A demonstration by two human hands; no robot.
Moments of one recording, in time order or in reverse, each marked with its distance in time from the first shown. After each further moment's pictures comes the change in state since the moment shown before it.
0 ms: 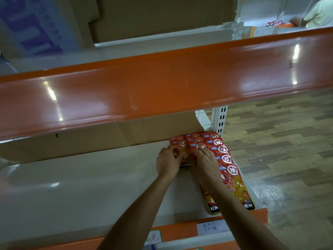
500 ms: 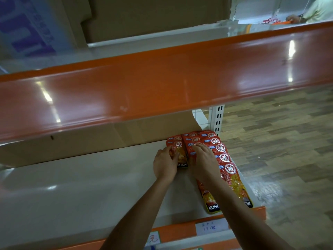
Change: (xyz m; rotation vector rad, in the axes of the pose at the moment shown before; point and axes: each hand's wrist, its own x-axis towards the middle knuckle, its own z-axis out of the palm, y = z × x) left_hand -0.007 -0.002 0.003 -0.022 0.060 -0.037; right_hand 0.004 -0.002 -0.006 0.039 0.037 0.034
